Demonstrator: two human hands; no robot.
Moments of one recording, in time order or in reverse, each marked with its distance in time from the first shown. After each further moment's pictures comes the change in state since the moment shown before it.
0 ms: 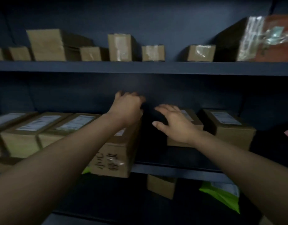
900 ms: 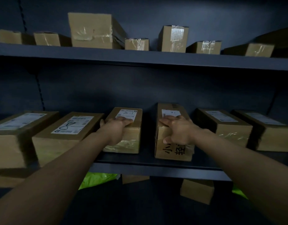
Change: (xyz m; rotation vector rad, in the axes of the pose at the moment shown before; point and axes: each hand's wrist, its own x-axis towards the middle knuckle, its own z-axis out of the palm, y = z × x) left_hand -0.057 -0.237 0.117 -0.218 -0.384 -0.106; right_hand 0.111 -0.116 0.110 -0.333 -0.397 0.275
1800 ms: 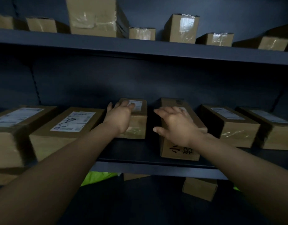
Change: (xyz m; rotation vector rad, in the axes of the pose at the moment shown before) left_hand 0.032 -0.001 -0.002 0.050 0.313 0.040; right_hand -0.006 -0.039 -0.001 0.080 0.329 -0.122
